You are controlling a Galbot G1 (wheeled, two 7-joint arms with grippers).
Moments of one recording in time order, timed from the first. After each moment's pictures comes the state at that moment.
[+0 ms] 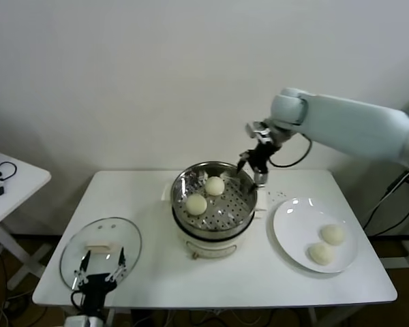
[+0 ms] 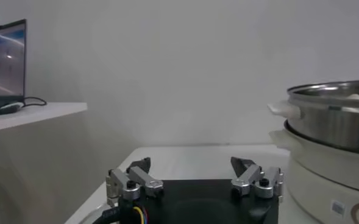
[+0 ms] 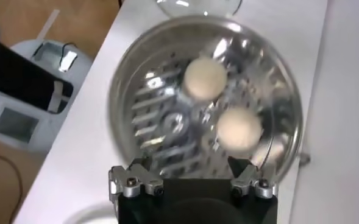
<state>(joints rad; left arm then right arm) 1.71 -1.52 -0.65 -2.01 -0.05 -0.05 -0.07 0.75 0.89 -1.48 1.24 0.58 -0.12 -1.19</state>
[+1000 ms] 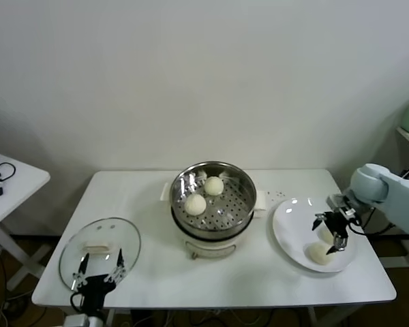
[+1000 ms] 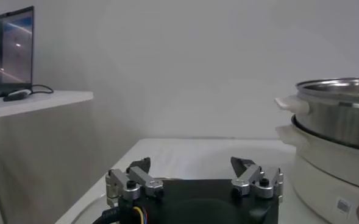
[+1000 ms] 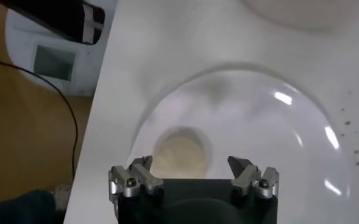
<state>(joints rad) 1.71 -1.54 -0.66 -2.02 -0.07 -0.02 -0.08 0.11 0.54 -1.01 1.25 0.04 0.00 -1.21</state>
